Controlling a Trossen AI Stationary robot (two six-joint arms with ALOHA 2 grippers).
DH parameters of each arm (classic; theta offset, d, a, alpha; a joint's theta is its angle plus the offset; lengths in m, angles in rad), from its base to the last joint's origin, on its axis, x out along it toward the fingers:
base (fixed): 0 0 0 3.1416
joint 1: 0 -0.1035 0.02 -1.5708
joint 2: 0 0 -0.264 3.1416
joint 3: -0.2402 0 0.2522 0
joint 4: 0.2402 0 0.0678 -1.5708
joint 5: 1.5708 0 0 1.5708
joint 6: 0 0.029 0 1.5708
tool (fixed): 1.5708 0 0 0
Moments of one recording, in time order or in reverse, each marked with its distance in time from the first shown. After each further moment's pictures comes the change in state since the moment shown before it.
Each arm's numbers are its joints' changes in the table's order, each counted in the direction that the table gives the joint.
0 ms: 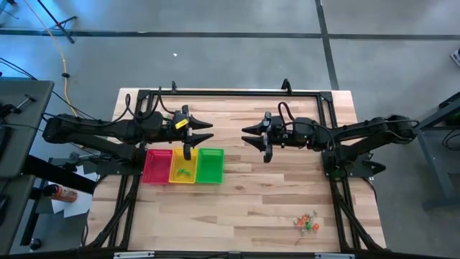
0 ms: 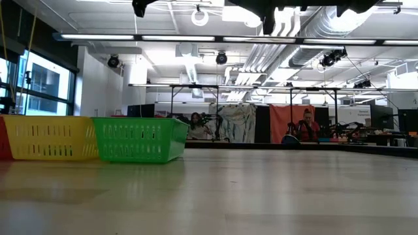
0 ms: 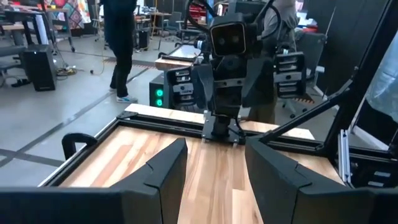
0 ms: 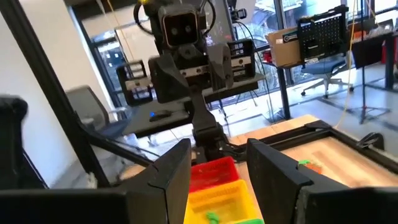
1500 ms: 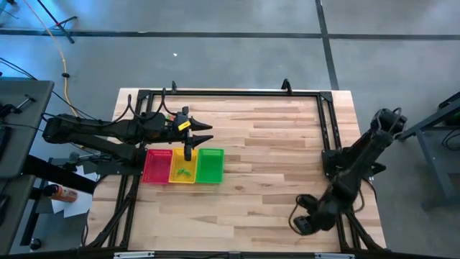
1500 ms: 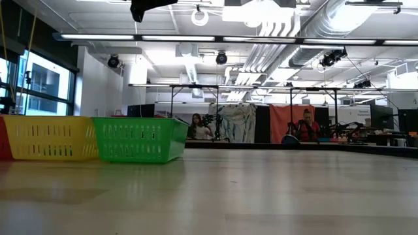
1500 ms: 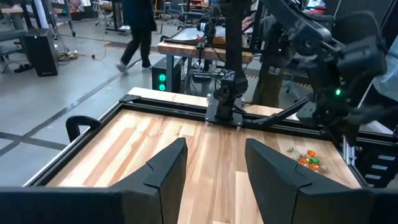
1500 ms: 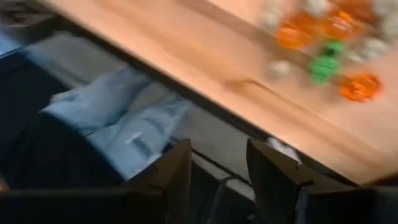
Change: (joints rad) left arm -0.002 0.000 0.001 0.070 -0.003 -0.011; right arm -0.911 -0.096 -0.066 1.000 -0.195 1.846
